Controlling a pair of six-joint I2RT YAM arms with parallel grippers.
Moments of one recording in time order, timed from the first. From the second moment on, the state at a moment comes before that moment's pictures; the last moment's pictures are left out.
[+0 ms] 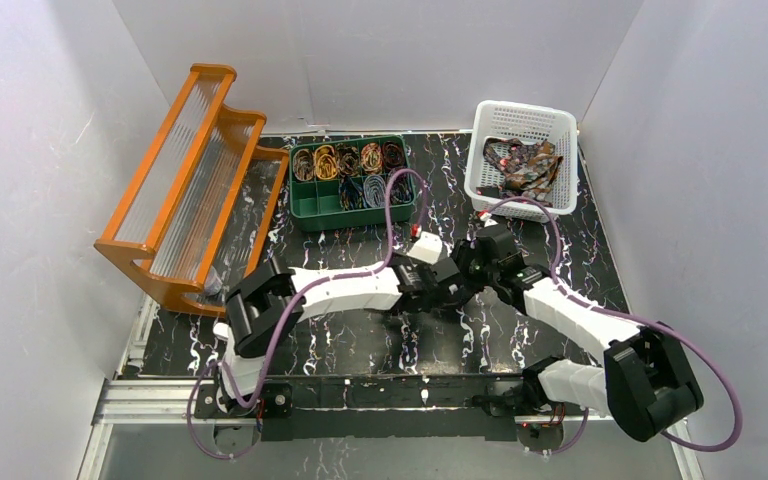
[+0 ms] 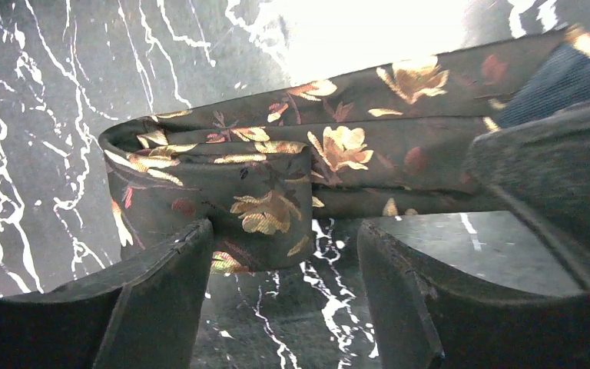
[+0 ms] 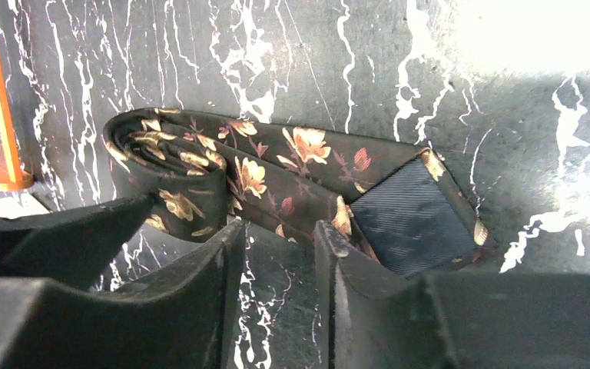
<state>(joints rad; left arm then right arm) -1.18 1.95 1.41 -0.76 -0.65 -0.76 0.51 1.17 0.56 -0.15 -0.17 0.73</state>
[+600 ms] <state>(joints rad) -0.99 1.26 0.91 -0.59 -0.54 -0.78 0.65 1.29 0.49 0.32 -0.43 0.02</state>
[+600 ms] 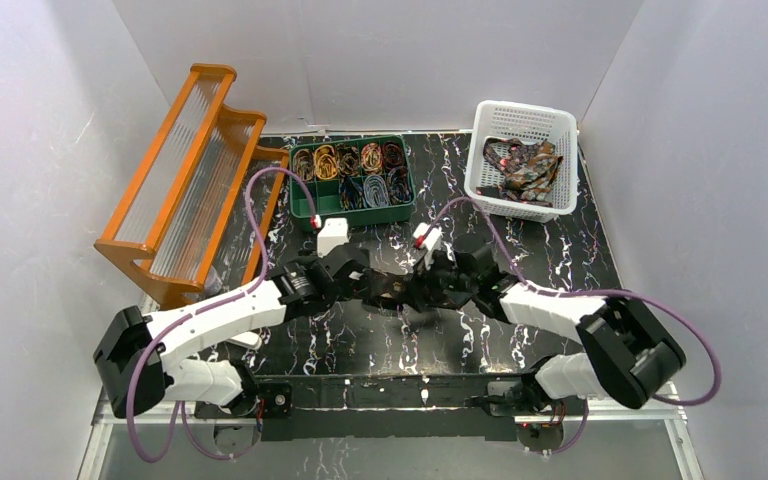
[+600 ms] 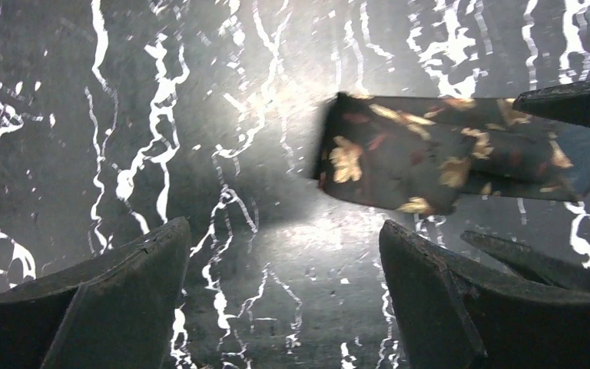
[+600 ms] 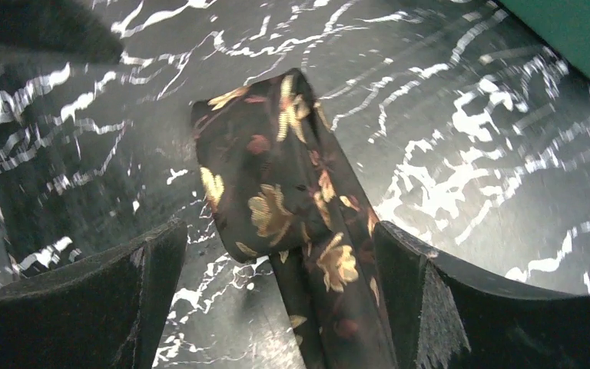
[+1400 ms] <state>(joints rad) -0.90 1.10 0.78 -0.61 -0.49 -0.78 0.74 1.70 0.69 0.32 -0.62 -0.45</state>
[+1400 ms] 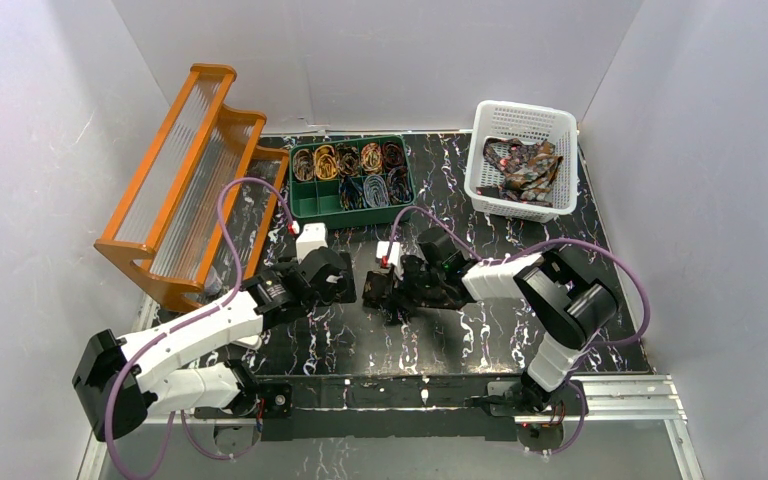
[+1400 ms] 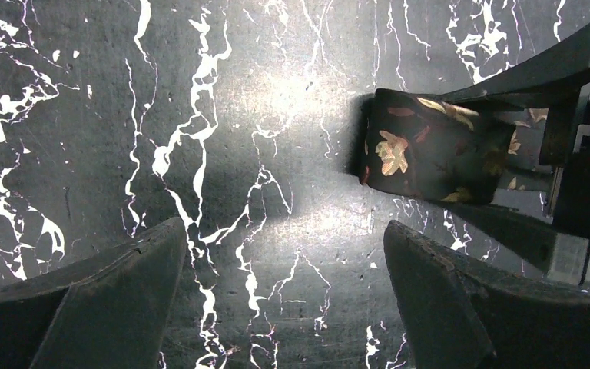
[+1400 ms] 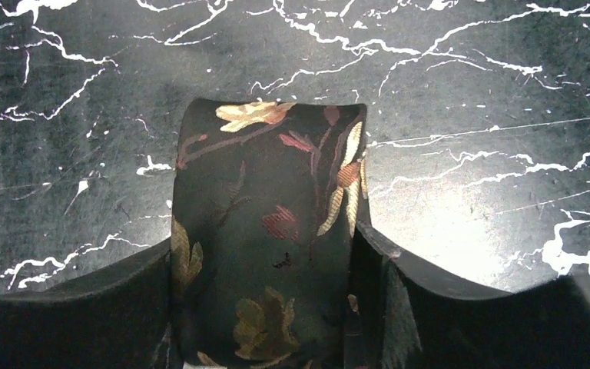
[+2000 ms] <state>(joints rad) -0.90 1.12 0.74 -0.59 -0.45 -0.79 0.89 1.59 0.61 0.33 -0.51 -0.31</state>
